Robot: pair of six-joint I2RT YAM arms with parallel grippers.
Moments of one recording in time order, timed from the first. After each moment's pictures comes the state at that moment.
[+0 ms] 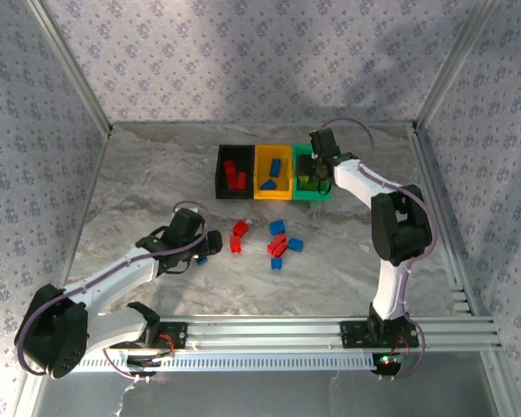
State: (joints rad) left arm -0.58 1.10 0.55 -0.39 -0.10 -0.65; right arm 0.33 1.94 1.44 -0.35 0.09 0.33
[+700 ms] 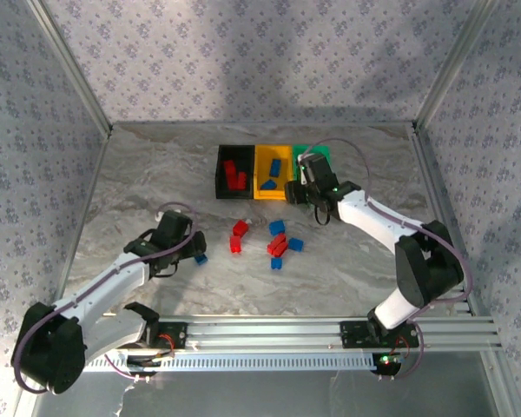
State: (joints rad) left arm -0.46 1.01 0.53 -0.51 -0.19 -0.63; right arm 0.52 1.56 1.07 -0.30 0.12 0.23
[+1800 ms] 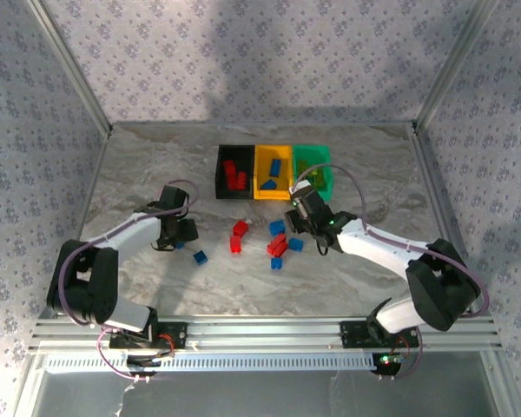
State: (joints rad) left arm -0.28 1.46 0.75 -0.56 -0.11 -0.53; right arm 0.69 1.42 0.82 -0.23 0.35 0.14
